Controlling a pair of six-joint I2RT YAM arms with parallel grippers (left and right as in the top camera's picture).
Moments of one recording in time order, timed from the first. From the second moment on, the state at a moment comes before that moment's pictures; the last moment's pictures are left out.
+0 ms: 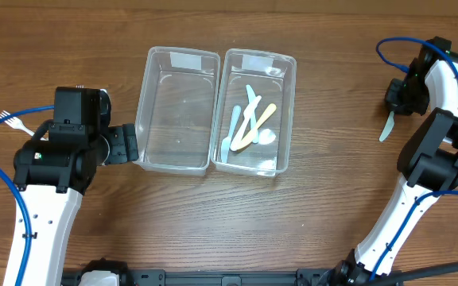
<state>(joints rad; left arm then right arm) -0.05 1.17 1.19 -1.10 -0.09 -0.19 -0.39 2.44 2.05 -1.11 0.03 0.04</state>
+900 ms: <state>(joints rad) -0.05 1.17 1.19 -1.10 -0.09 -0.19 0.15 1.81 2.11 -1.23 -0.04 0.14</state>
